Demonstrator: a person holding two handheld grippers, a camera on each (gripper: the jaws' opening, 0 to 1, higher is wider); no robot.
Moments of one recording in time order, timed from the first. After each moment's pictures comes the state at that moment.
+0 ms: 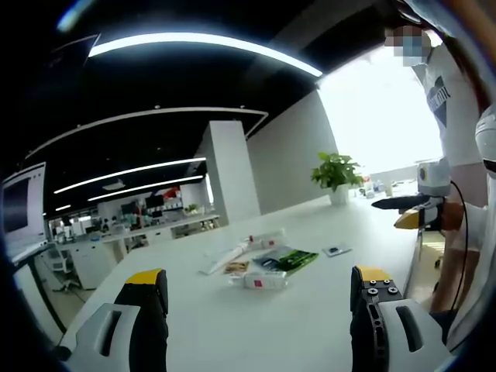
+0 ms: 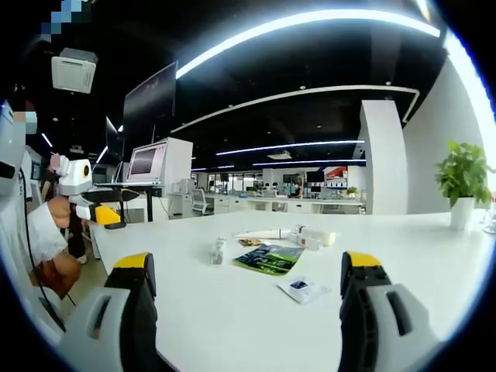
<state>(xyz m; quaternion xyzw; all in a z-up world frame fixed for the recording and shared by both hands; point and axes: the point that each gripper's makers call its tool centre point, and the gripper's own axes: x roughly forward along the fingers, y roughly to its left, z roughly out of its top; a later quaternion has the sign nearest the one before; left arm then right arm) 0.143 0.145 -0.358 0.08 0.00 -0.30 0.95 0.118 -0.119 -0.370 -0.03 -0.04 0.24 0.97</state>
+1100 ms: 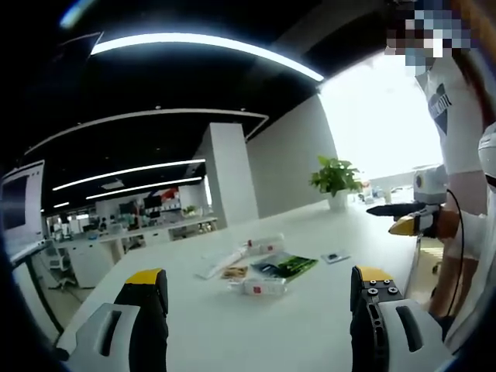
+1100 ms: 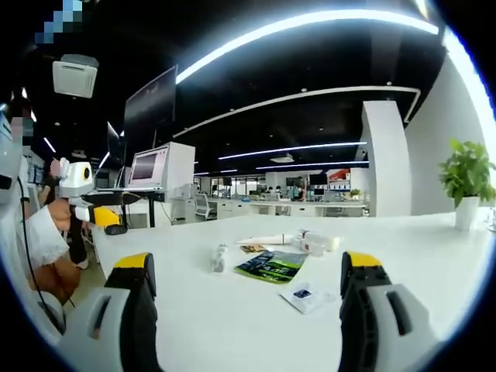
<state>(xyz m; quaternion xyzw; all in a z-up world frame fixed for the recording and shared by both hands) 0.148 0.143 -0.348 0.06 0.00 -0.31 0.95 0.132 -0.114 -0.363 -0.02 -0.05 0.25 0.97</state>
